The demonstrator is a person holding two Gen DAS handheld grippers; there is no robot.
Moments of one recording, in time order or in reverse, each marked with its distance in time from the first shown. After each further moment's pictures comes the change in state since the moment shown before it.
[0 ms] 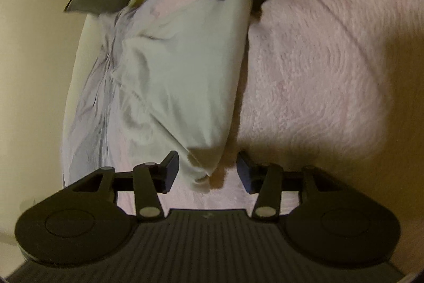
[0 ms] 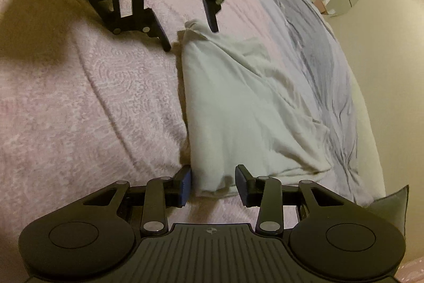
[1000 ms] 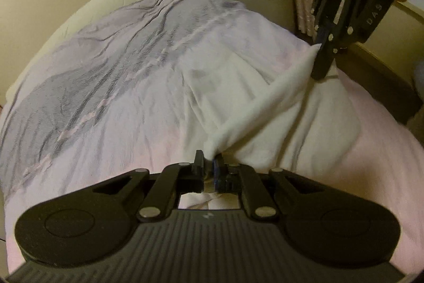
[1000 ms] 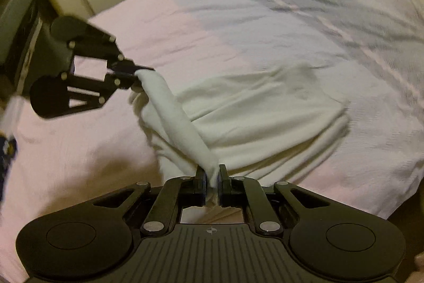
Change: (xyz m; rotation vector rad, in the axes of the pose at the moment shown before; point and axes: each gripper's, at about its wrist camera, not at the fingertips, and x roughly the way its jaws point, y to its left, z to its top) left arm 0.116 0.282 0.045 -0.742 0.062 -0.229; right arm 0.139 -0.368 -0.079 0.836 -0.041 0.753
